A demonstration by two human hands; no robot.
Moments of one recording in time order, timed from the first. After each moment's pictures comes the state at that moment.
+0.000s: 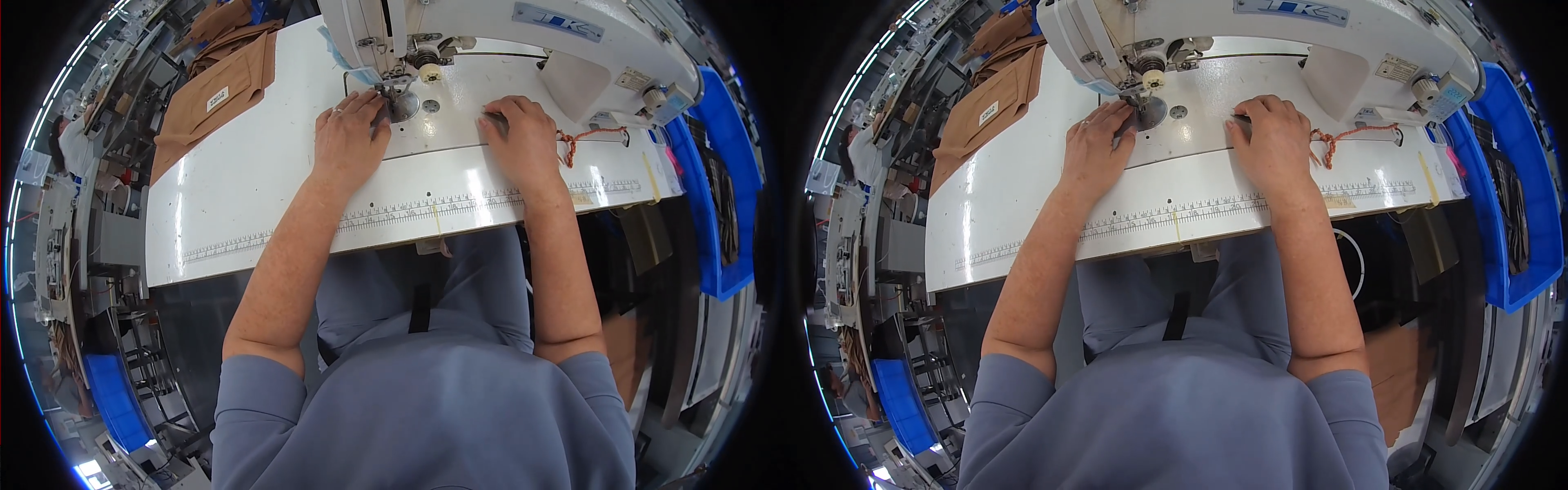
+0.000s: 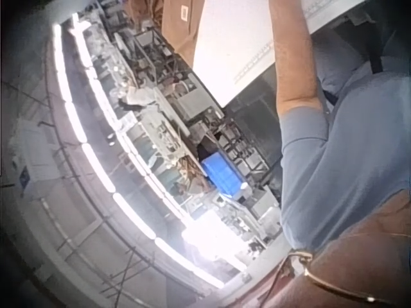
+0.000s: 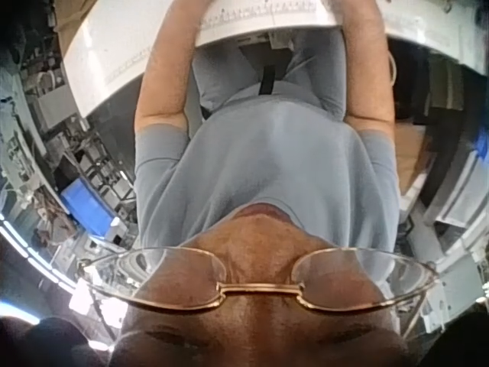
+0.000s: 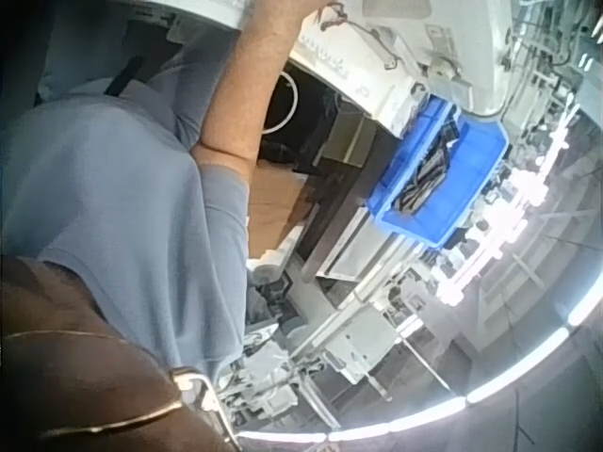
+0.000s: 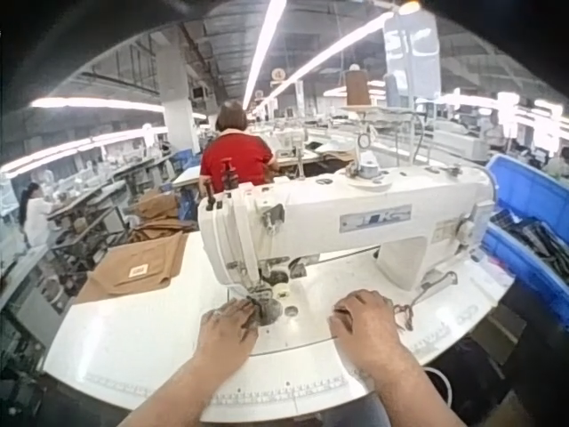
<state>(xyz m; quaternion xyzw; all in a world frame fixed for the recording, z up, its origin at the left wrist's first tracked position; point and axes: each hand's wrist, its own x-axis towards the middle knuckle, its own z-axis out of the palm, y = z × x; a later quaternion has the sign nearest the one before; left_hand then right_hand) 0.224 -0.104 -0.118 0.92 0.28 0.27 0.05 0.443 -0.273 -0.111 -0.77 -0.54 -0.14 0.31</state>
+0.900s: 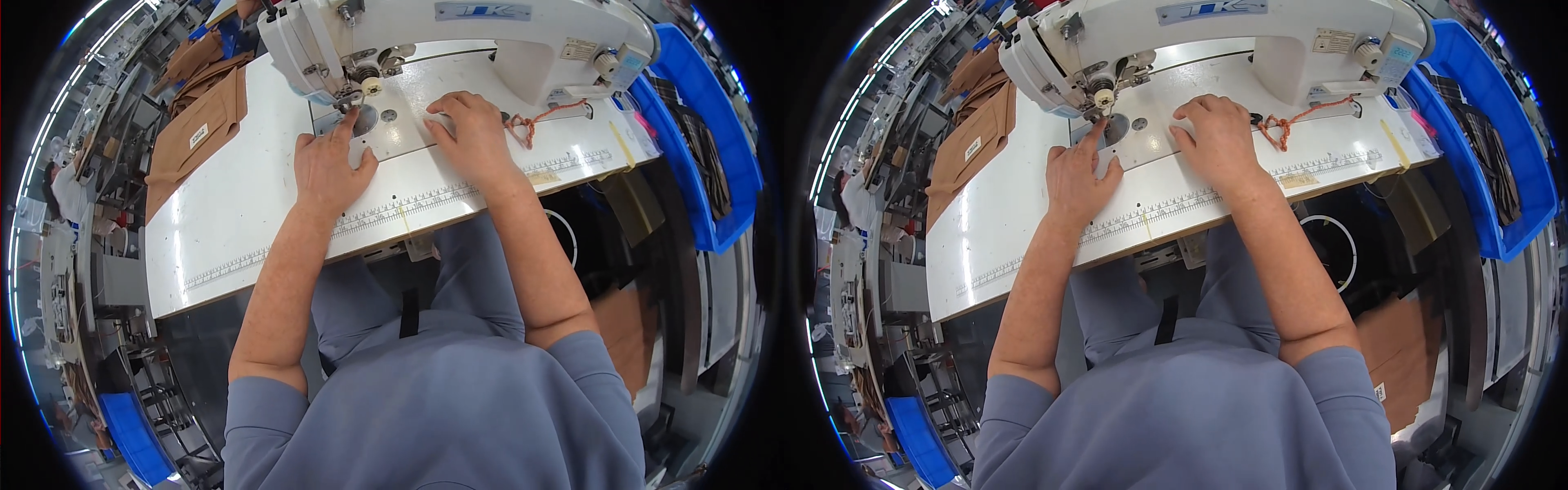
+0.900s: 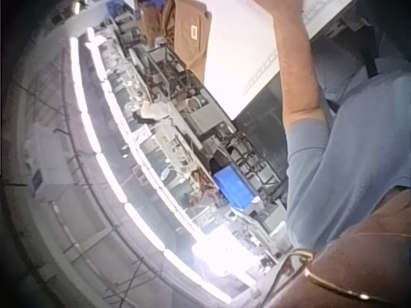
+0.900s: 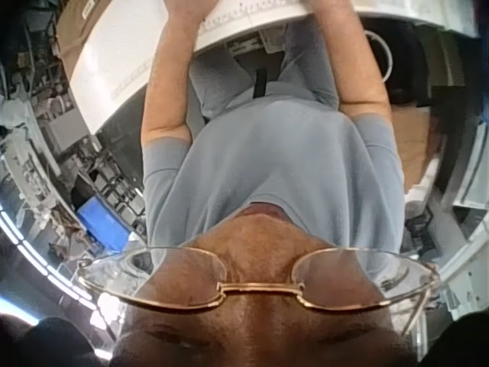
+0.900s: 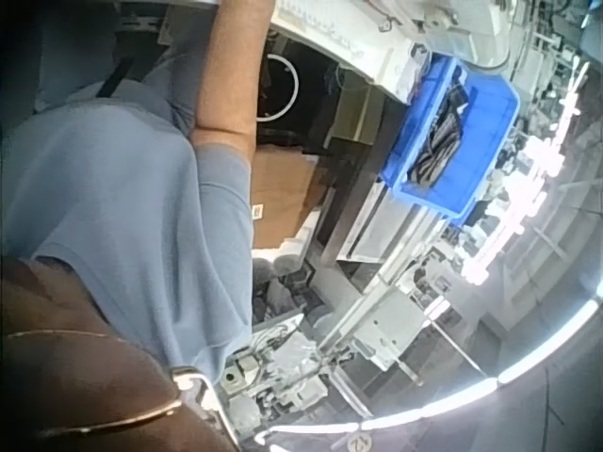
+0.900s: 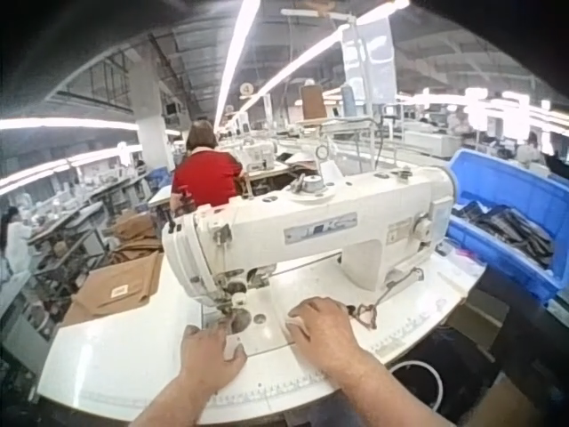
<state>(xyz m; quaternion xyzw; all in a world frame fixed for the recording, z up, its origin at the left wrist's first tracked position) 0.230 -0.135 -0.108 0.92 0.23 0.31 0.01 0.431 -0.276 -0.113 -0.72 -0.55 -0.14 0.40</state>
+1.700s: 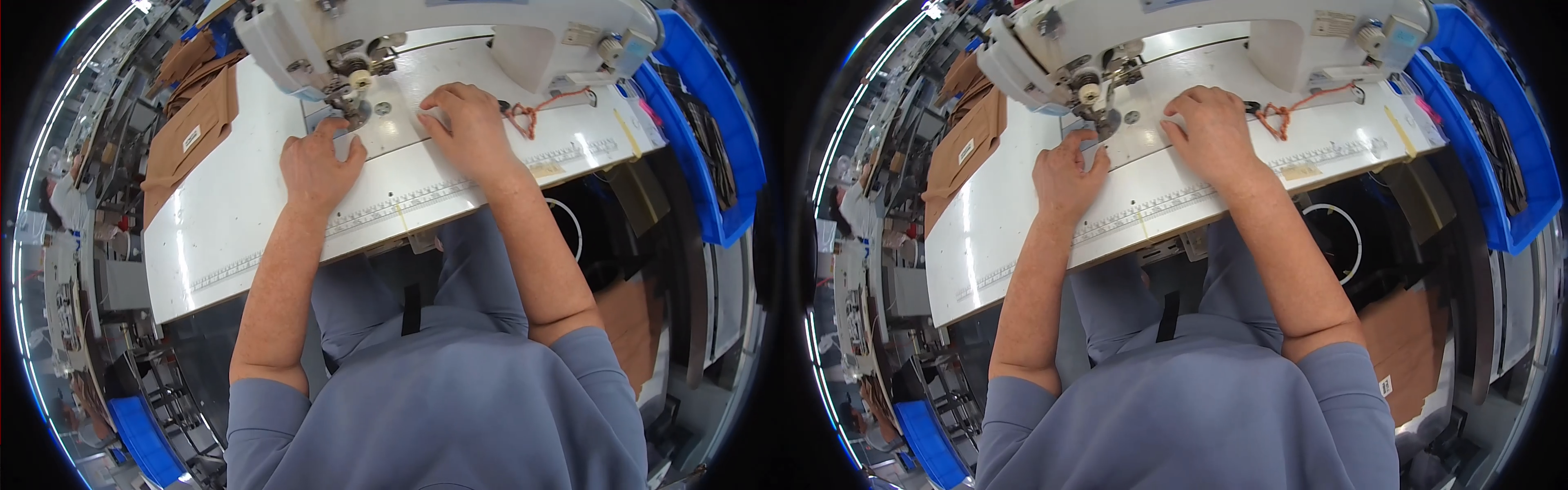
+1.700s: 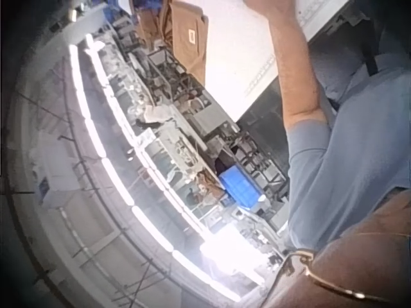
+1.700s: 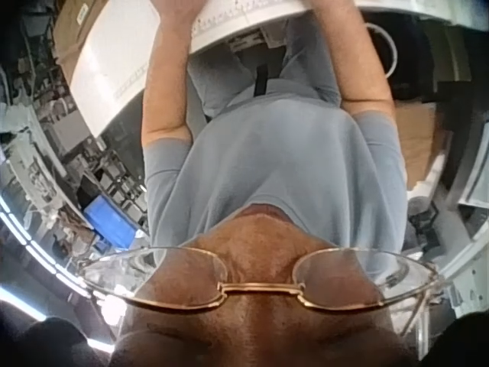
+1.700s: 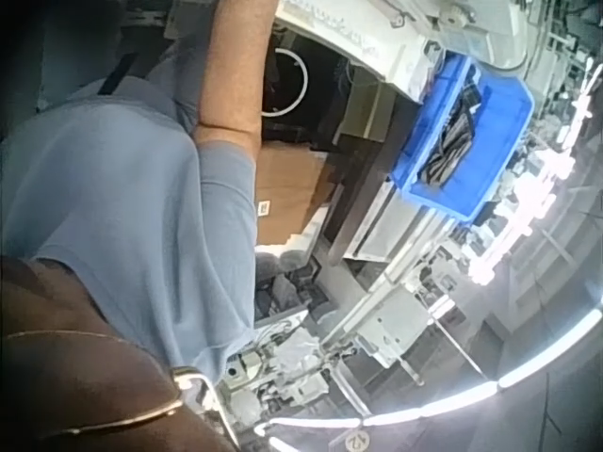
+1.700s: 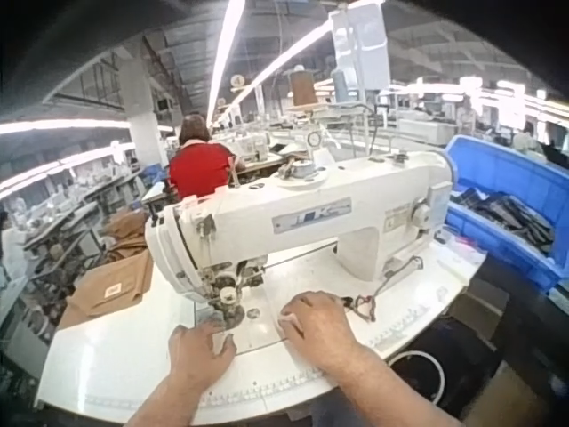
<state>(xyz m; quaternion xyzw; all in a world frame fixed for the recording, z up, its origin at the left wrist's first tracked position) 0.233 -0.136 -0.104 0.90 0.29 0.31 0.05 0.430 -0.277 -0.111 -0.72 -0.55 -0.15 0.39</state>
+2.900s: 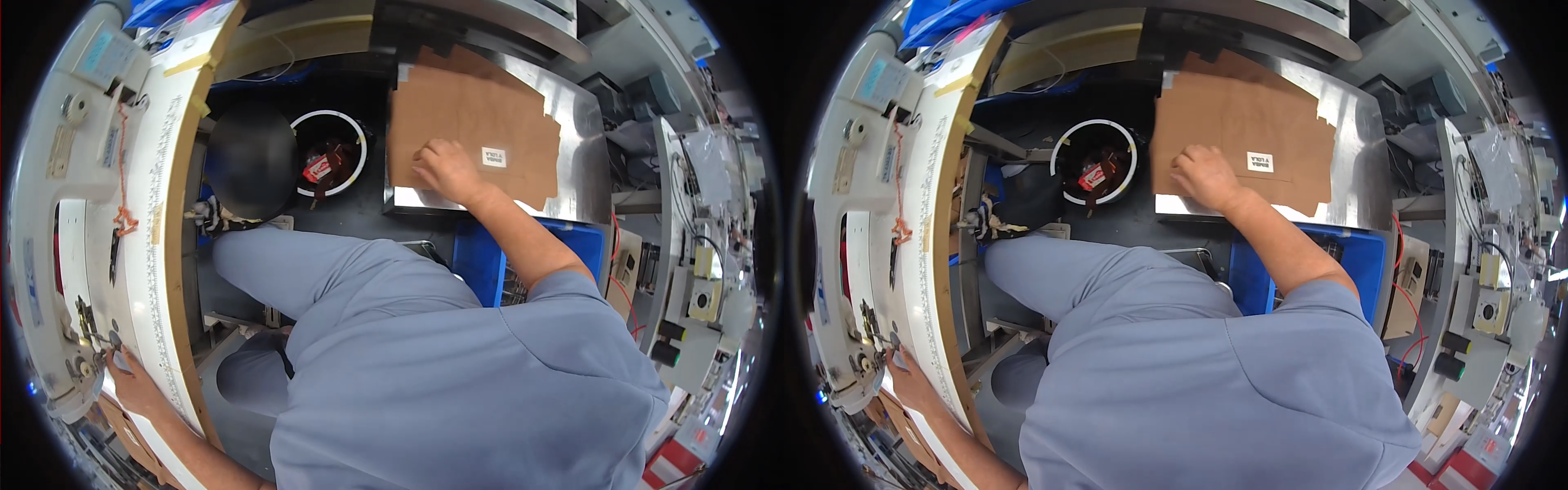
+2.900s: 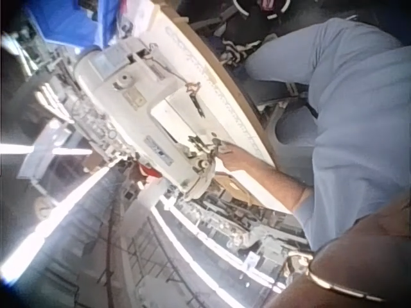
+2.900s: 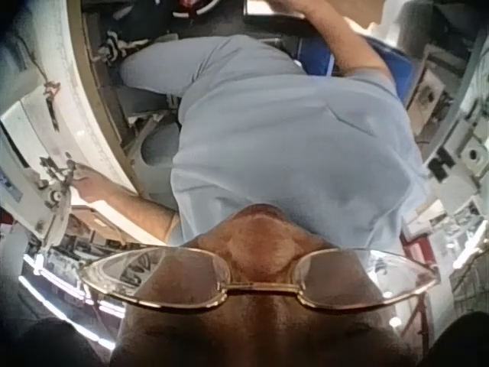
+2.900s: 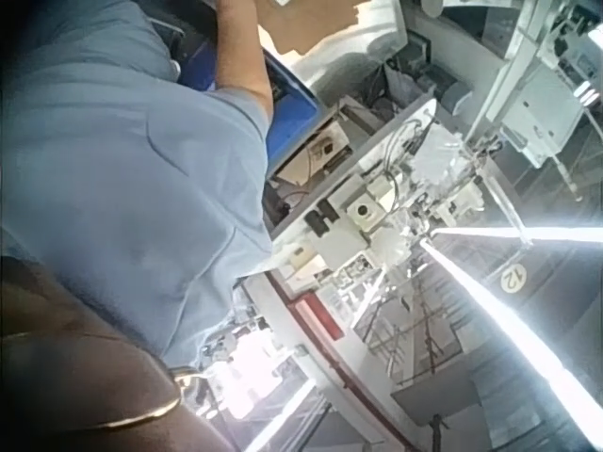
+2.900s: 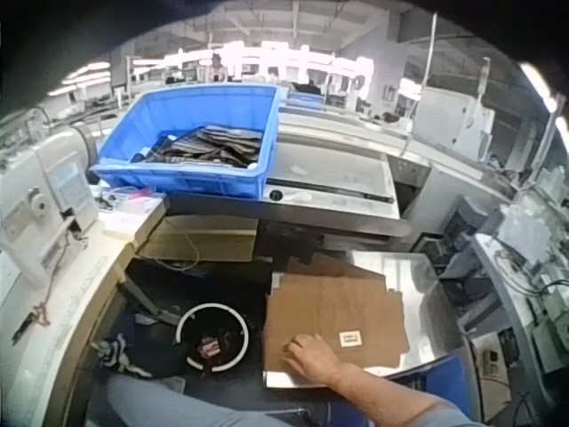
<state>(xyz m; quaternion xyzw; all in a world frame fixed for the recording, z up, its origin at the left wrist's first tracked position) 0.244 -0.088 -0.112 0.93 0.21 0.25 -0.14 0.374 -0.774 -0.294 -0.96 -0.21 -0.10 0.18</state>
